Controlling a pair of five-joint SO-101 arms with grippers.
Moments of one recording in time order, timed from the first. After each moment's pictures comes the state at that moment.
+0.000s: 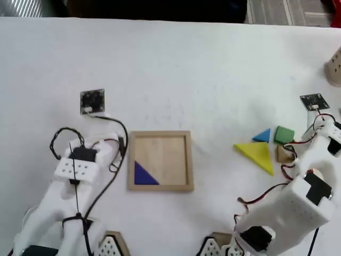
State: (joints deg) left arm 2.8 -33.6 65.8 37.7 15.4; right arm 39.5 18.2 12.0 56.6 52.5
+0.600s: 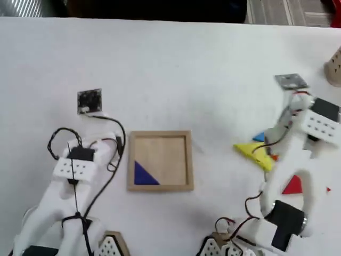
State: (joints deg) left arm 1.5 -33.6 65.8 37.7 15.4; right arm 21.3 -8.3 13.1 89.9 36.1
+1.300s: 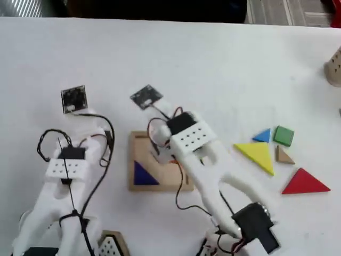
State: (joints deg) left arm -4.5 -33.6 65.8 34.2 15.4; right arm -35.3 -8.3 25.9 70.0 9.3
